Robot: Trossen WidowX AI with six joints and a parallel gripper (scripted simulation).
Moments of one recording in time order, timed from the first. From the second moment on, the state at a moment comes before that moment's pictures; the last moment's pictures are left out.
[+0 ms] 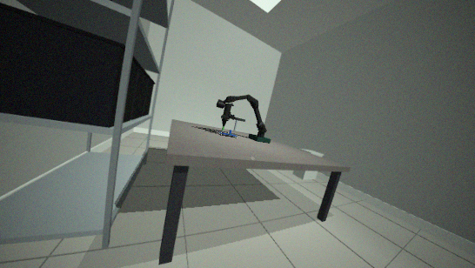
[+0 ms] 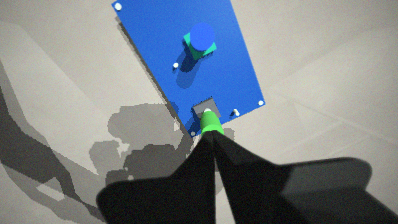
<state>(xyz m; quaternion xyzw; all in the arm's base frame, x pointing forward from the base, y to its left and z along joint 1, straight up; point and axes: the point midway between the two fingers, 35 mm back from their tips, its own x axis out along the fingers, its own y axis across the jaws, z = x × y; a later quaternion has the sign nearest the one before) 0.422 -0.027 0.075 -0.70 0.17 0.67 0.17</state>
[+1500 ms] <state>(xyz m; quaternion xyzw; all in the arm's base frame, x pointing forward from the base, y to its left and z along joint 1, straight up) 0.421 -0.027 0.071 -0.70 0.17 0.67 0.17</state>
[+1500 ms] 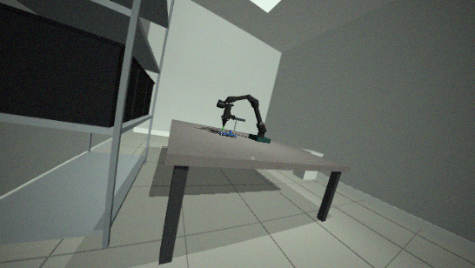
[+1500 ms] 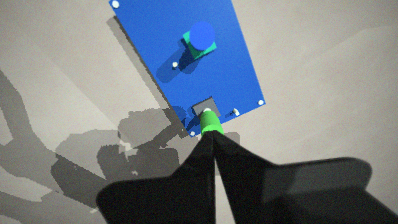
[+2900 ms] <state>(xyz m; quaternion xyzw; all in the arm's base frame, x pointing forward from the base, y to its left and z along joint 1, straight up) 0.420 -0.026 0.067 -0.71 0.16 0.67 0.17</state>
